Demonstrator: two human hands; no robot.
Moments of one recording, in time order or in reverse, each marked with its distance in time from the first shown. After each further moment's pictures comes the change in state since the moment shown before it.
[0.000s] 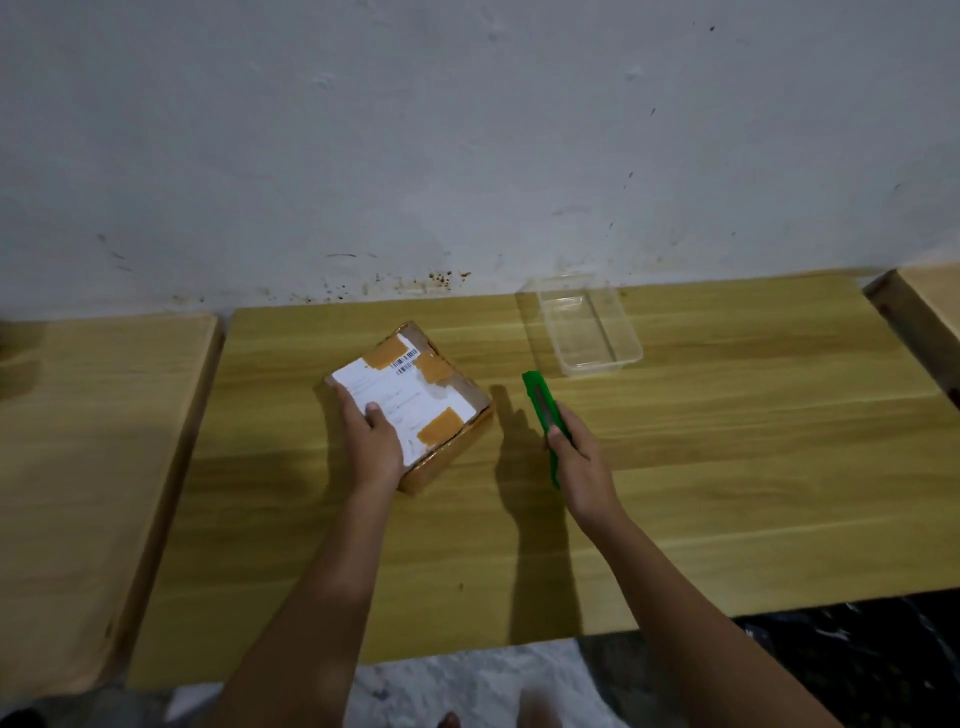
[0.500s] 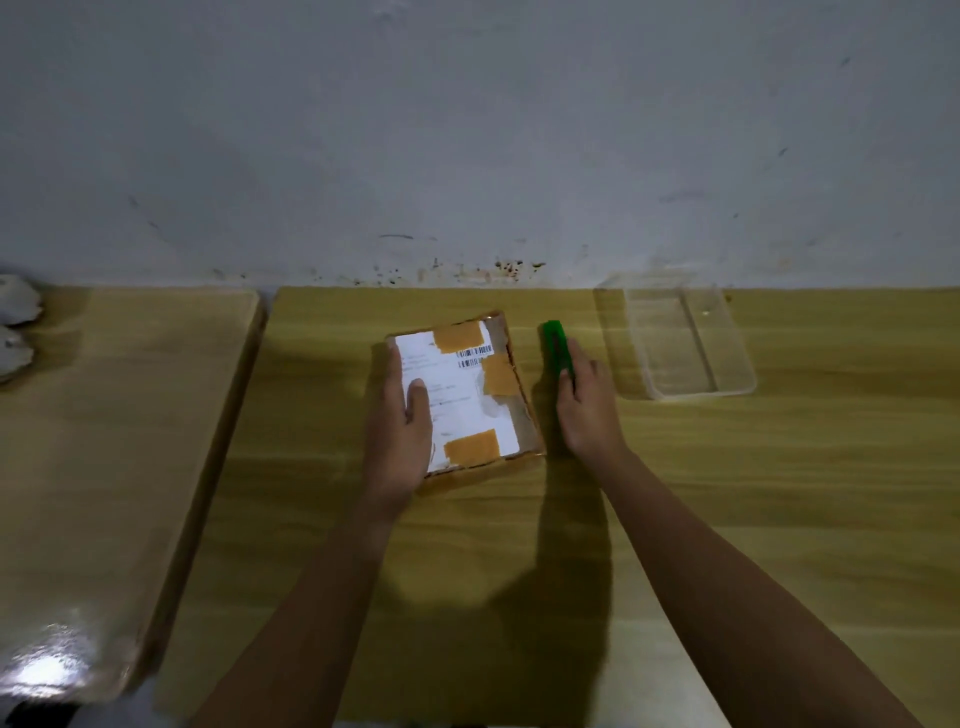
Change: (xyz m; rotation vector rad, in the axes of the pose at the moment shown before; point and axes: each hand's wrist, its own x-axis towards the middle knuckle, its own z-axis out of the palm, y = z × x) left_hand 0.062 -0.010 -0.014 0.132 -0.172 0.279; right_hand 0.114 -0.005 0.070 -0.481 -0.075 -0.147
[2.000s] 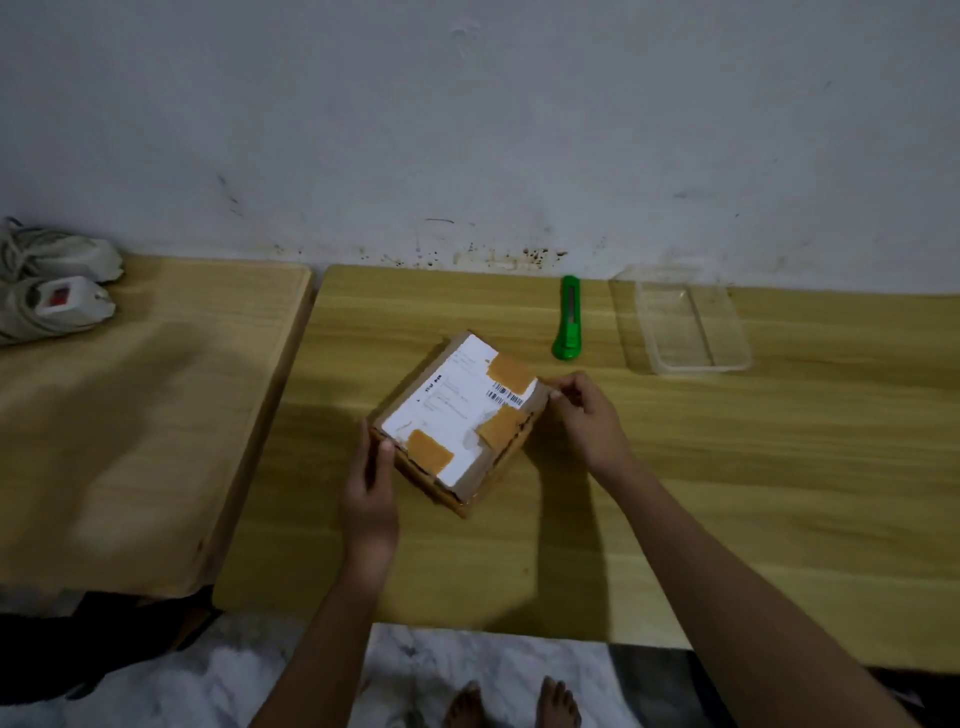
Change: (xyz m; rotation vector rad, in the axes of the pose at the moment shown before) left_hand -0.102 -0.060 -0.040 -0.365 0.306 -0.157; right_hand -0.070 -0.011 0.001 0.330 -0.123 0.026
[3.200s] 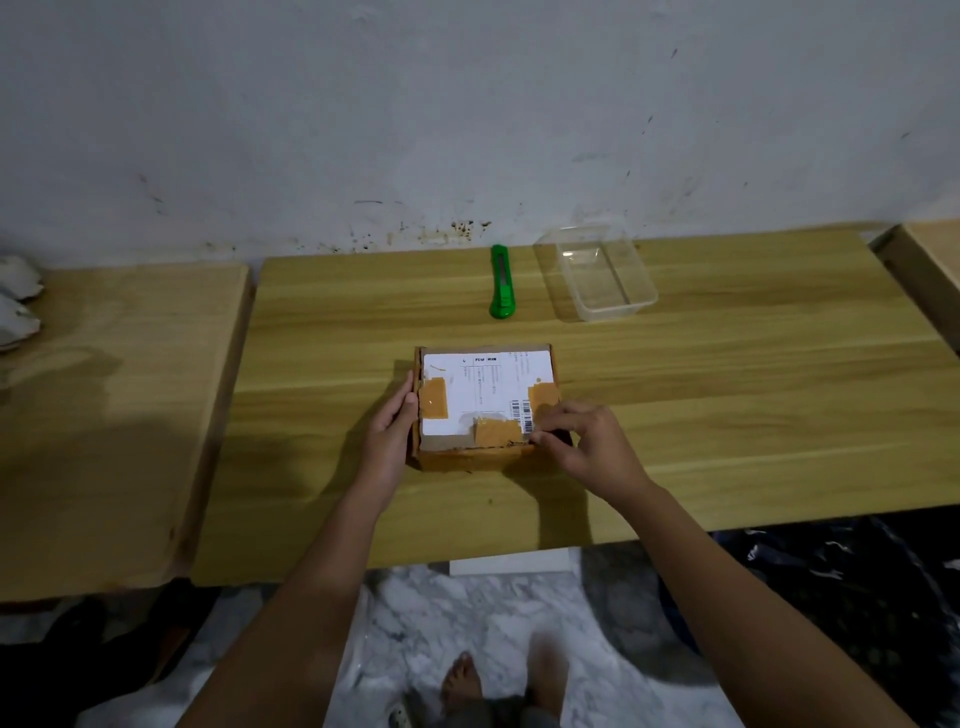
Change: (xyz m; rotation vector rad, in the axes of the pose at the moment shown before) left_hand -0.021 0.026 0.025 -0.130 -0.482 -0.207; right_hand -0.110 0.023 -0.049 -0.416 -0.005 -0.361
